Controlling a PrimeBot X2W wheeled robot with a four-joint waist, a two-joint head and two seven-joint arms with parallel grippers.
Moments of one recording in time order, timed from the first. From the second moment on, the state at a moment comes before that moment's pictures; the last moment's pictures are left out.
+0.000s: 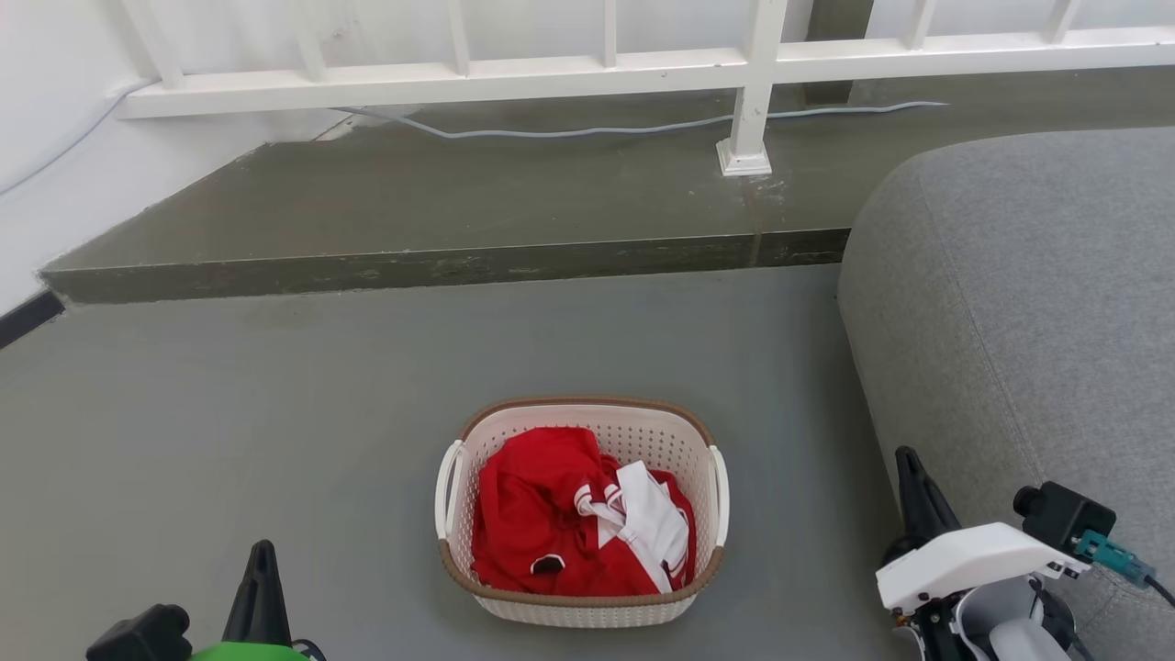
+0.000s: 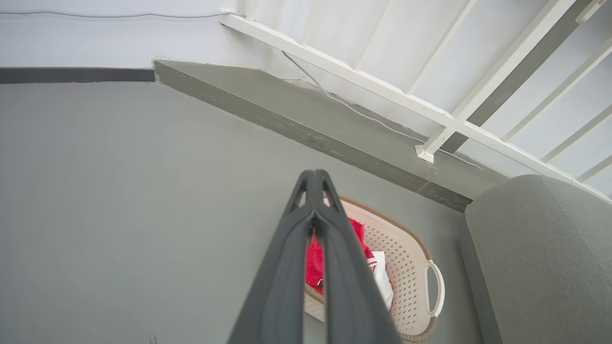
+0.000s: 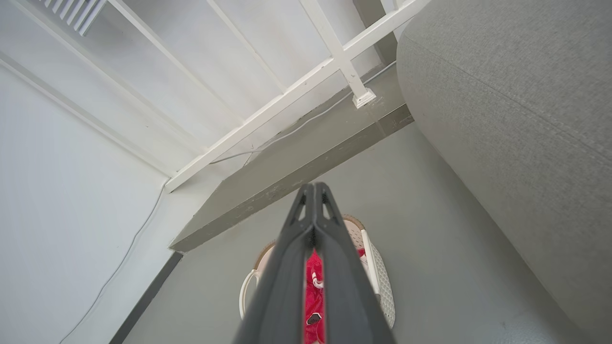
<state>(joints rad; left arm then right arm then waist) 0.17 0.05 -0.09 0.12 -0.60 0.06 -0.18 0.05 -0.06 0.20 0.25 0.70 -0.07 -0.18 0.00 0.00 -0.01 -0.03</state>
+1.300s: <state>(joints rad) 0.07 0.06 -0.03 0.19 -1.13 -0.02 -0.05 0.01 -0.06 0.06 0.25 1.19 0.02 -0.05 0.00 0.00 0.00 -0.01</state>
